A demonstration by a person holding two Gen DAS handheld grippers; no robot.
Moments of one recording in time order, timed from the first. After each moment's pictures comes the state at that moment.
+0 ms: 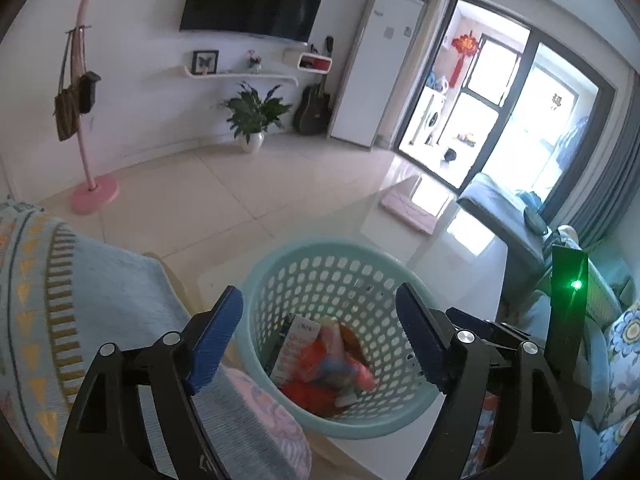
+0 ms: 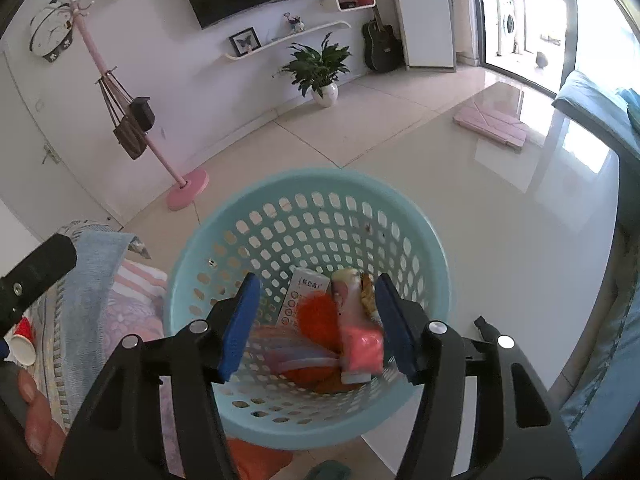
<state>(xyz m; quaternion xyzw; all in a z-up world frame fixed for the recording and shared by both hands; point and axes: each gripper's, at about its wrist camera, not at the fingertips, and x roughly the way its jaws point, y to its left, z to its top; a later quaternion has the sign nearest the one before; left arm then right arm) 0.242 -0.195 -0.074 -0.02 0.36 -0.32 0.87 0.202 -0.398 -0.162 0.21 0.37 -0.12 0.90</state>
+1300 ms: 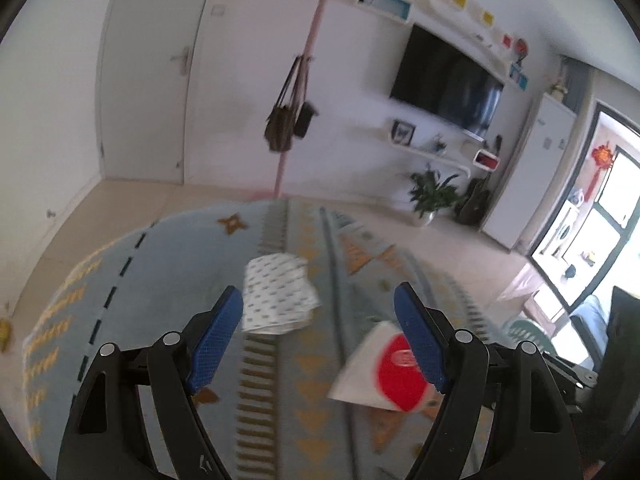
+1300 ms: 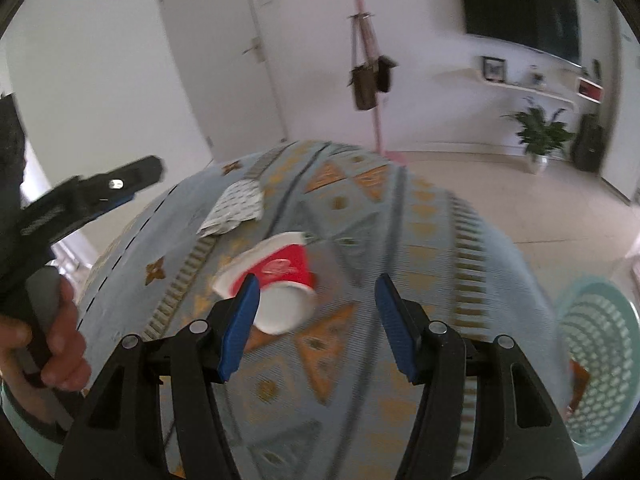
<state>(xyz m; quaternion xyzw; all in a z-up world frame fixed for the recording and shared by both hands) 0.212 0.178 -0.013 -0.12 0.31 -0.04 0.94 0.249 -0.016 -0.074 0.02 0.35 0.21 0.91</state>
